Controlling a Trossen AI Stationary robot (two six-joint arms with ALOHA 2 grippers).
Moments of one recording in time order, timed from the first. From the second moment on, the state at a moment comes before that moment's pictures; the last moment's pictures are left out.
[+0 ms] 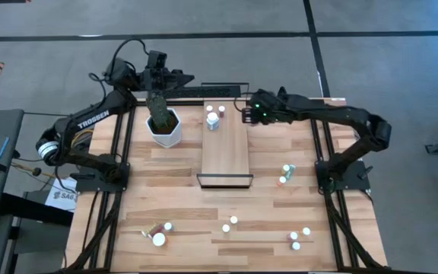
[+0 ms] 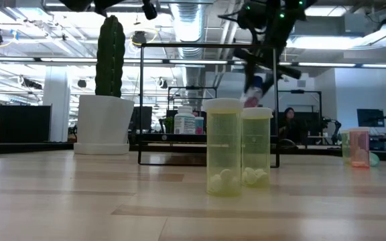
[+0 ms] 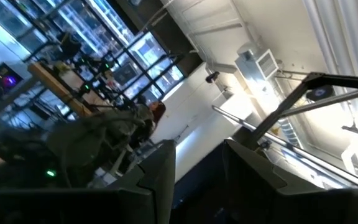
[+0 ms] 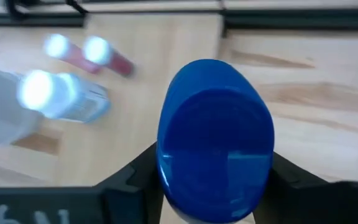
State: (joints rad) left arm 0.74 1.29 1.10 0.72 0.86 -1.25; right arm -0.42 1.53 1.27 -0.73 0.25 0.98
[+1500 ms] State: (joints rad) left arm 0.61 1.10 1.10 0.82 0.80 -1.27; right arm -0.56 2.00 1.64 -0.73 0.13 0.47
